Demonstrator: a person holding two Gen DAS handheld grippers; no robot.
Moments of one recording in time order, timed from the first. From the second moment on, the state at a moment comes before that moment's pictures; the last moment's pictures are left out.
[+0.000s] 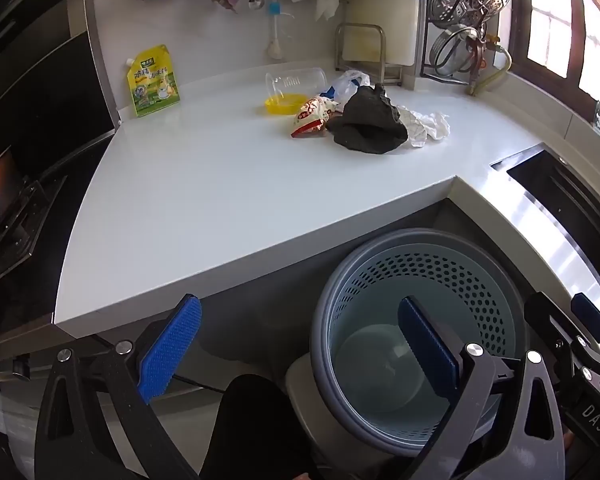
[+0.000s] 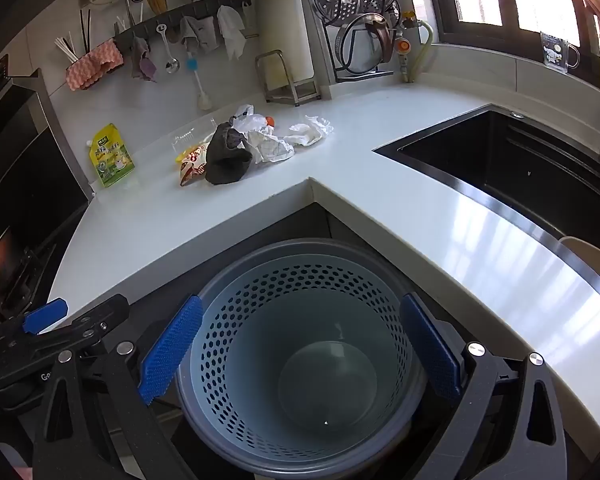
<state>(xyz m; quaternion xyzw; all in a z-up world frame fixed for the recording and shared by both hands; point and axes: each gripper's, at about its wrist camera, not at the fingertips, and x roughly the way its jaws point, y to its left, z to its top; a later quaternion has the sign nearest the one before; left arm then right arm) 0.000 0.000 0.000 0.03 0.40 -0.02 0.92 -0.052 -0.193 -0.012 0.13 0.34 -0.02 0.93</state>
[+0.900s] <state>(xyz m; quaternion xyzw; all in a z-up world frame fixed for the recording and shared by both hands) -0.002 -0.001 0.004 0.03 0.40 -0.01 0.92 -0.054 -0.194 -0.011 0.13 0.34 -0.02 0.93</state>
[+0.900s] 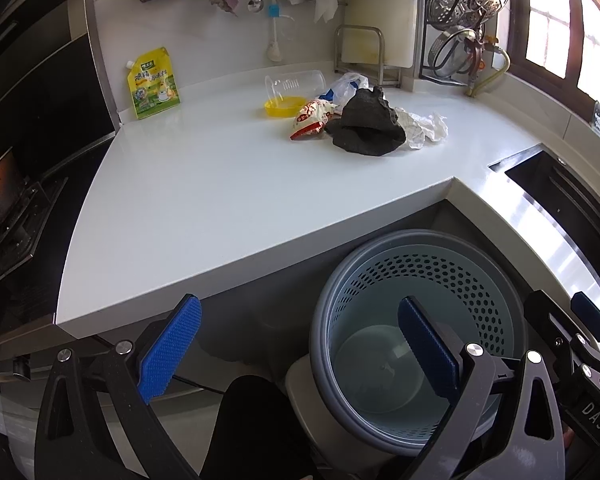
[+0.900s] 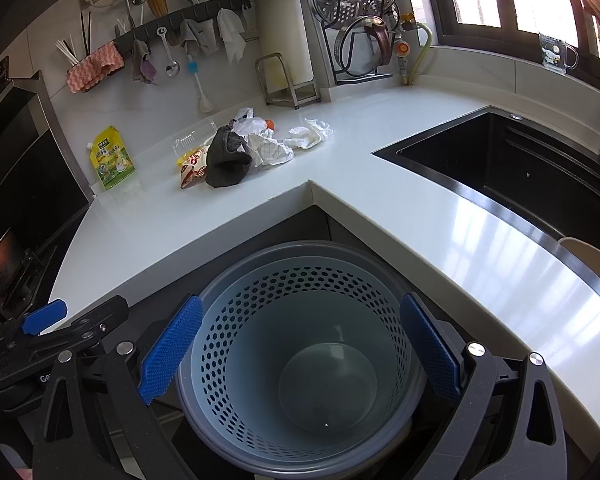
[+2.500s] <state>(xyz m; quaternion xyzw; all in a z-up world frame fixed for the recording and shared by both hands) 0.000 0.002 0.007 0.03 0.39 -0.01 0.92 -0.051 -0.193 -0.011 0.13 0.34 -0.02 0.93</state>
